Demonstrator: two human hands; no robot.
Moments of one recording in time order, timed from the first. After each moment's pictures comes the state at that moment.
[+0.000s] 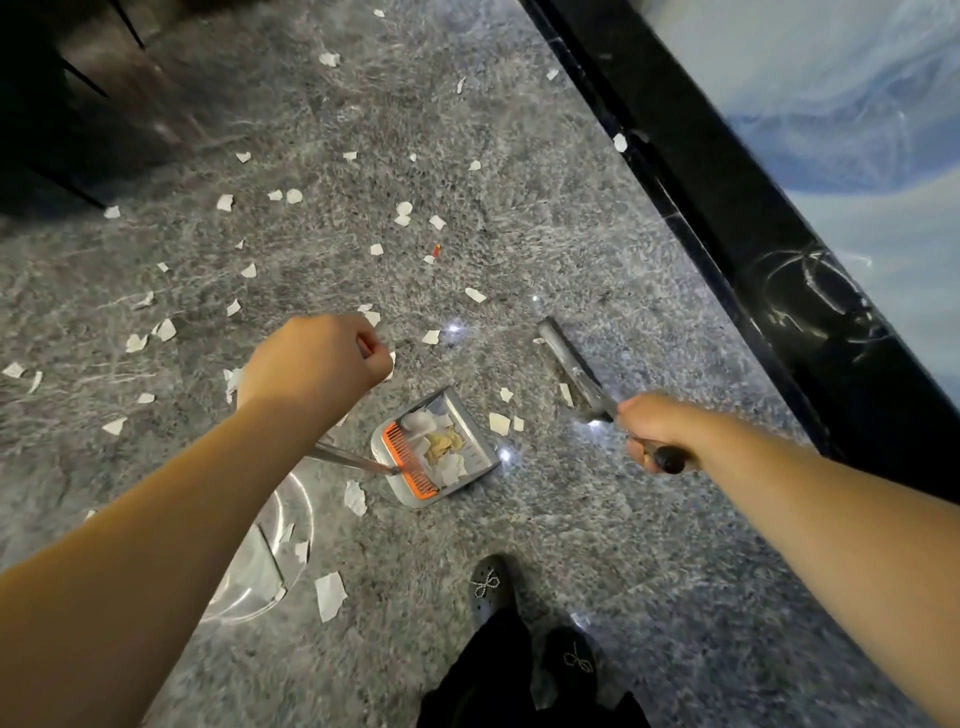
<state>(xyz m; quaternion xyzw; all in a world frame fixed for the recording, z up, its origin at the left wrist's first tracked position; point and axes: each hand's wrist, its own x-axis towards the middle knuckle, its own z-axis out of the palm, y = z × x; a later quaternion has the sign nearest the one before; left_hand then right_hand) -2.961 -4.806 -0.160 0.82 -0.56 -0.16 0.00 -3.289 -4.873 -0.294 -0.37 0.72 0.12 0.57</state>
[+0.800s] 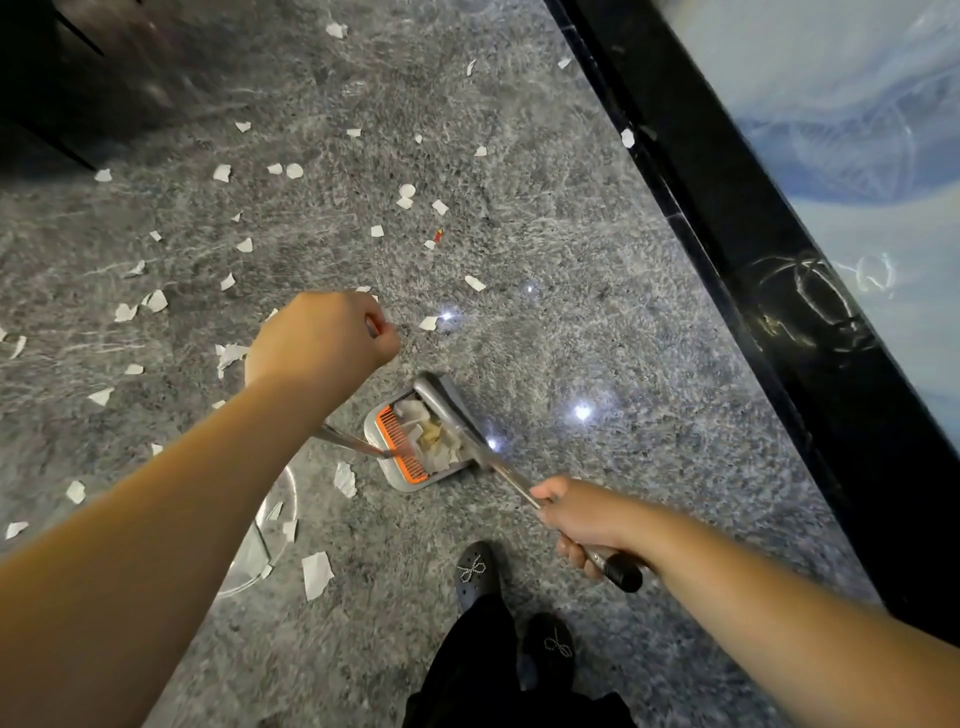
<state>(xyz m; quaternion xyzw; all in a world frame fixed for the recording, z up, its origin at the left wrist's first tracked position) -2.958 -4.805 -0.155 0.81 -0.56 -0.16 0.02 -3.225 -4.769 -0.235 -0.47 0.57 0.23 0.63</state>
